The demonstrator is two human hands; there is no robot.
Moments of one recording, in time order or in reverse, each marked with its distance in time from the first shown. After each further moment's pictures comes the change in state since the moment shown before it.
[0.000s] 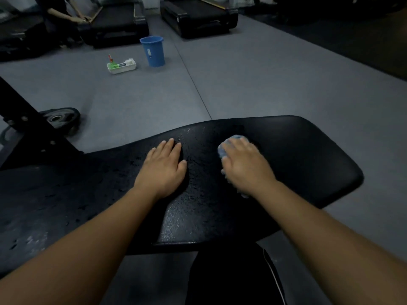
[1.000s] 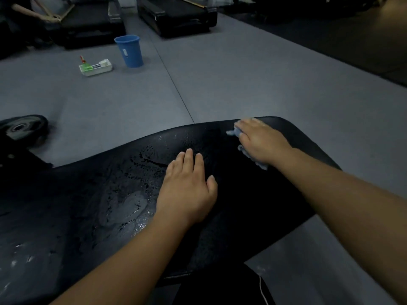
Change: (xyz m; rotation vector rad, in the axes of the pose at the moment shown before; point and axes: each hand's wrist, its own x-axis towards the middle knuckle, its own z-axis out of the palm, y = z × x) left_hand 0.010 0.110 0.029 -0.010 0.035 0.088; right_hand 0.056 0.130 -0.025 -0.034 -0.057 0.084
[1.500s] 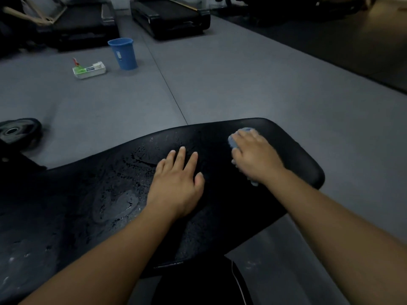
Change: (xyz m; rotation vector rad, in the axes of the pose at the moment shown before) left_hand 0.003 -0.001 -0.004 0.007 -0.034 0.010; right_hand -0.050 -0.014 0.002 -0.013 0.059 0.053
